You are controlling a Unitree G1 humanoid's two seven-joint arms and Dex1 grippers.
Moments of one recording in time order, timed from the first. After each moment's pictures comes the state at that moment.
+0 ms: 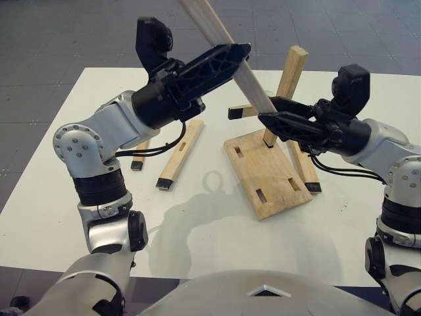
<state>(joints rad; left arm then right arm) -0.58 0.35 0.26 -0.14 -1.64 1.14 -0.33 -0.41 -0.48 -0.12 -0.36 1.22 0.93 0.76</state>
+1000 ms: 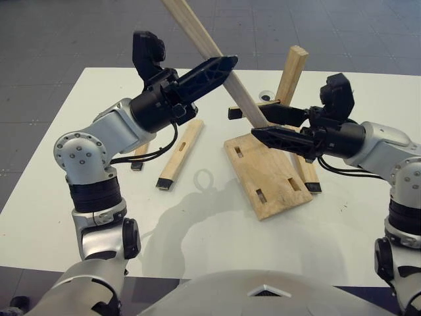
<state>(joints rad) -0.52 0.40 0.24 -0.15 -1.51 1.04 -0.43 -0.40 -0.58 -0.07 -0.39 1.12 0.96 0.70</state>
